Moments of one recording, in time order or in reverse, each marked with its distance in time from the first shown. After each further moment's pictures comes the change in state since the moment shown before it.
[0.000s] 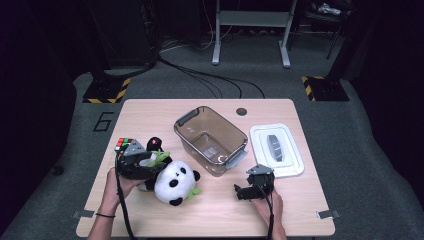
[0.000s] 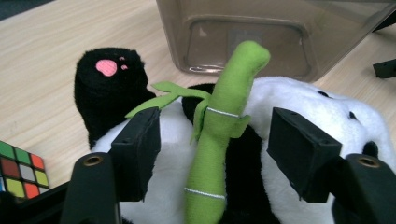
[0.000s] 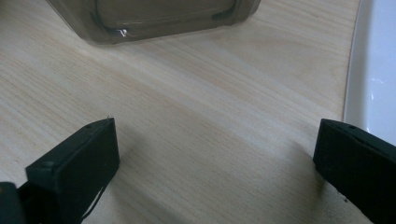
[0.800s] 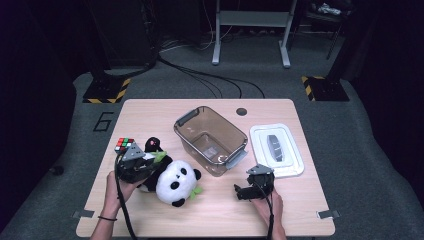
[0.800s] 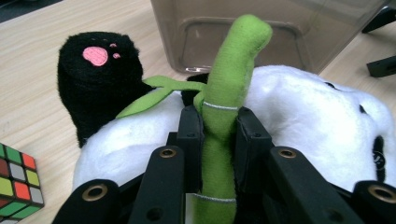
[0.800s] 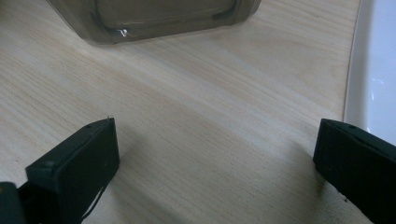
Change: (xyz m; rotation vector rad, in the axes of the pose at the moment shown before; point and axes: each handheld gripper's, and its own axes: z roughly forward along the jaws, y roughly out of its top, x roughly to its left) left arm -0.003 -0.010 -0.004 -0.040 -0.018 0.016; right arm 0.000 0.000 0.000 0.000 0.001 -0.002
